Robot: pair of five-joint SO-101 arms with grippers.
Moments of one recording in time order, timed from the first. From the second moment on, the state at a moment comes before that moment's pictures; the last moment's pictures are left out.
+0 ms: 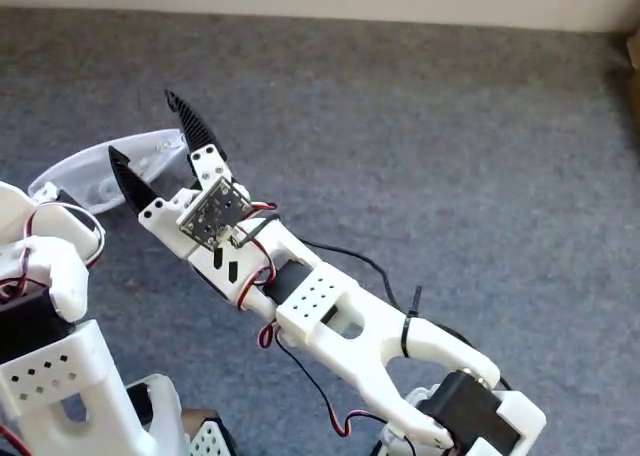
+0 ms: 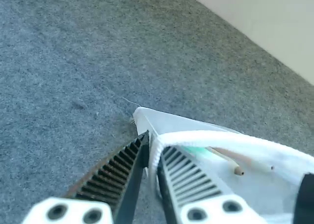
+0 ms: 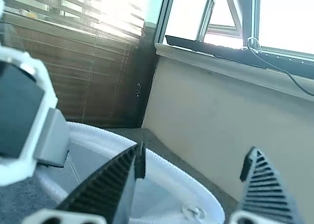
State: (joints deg) left arm -31.3 -58.0 36.9 63.2 23.5; right arm -54.6 -10.9 38.5 -33.4 14.5
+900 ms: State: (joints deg) left arm -32.5 -58.0 37.7 63.2 23.6; right arm -42.1 -30.7 32.1 2.1 14.4
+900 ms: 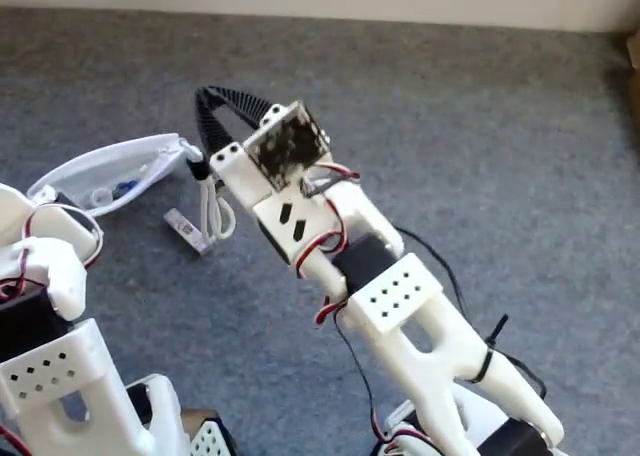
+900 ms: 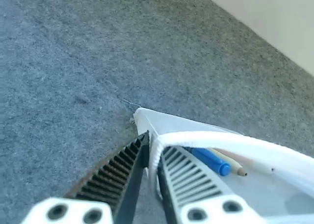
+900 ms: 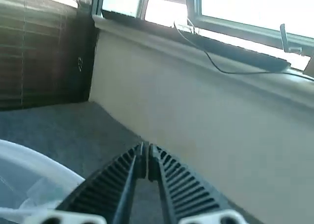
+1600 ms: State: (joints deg) left arm -49.7 -58.0 35.3 63.2 27.4; right arm -45.8 -30.8 34.9 28.3 4.3
